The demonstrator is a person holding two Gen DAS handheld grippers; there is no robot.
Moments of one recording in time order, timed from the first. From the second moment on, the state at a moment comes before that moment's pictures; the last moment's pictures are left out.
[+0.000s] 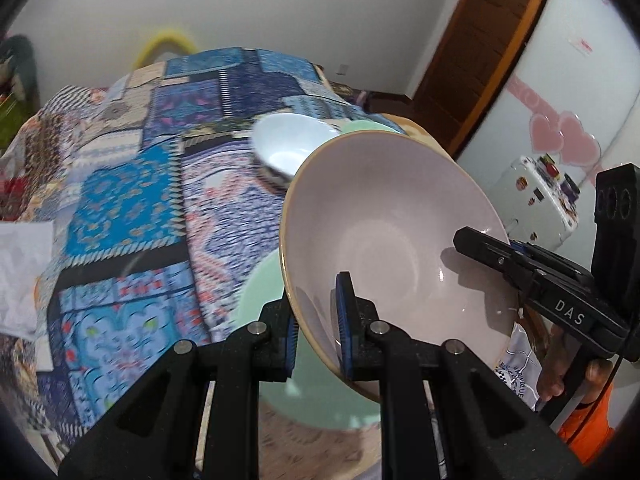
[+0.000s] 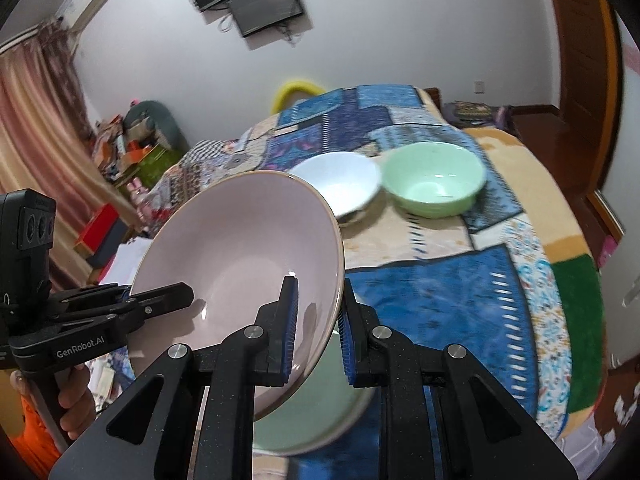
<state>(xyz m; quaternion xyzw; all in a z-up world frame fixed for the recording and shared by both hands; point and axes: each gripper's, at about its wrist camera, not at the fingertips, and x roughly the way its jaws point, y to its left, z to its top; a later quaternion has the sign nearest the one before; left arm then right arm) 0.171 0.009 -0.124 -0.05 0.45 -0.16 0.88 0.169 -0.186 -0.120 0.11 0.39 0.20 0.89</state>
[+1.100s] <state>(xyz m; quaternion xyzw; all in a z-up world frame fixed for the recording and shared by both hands) 0.123 0.195 -0.214 -0.15 0.52 -0.03 0.84 0.177 0.003 -0.194 0.02 0.49 0.33 0.81</state>
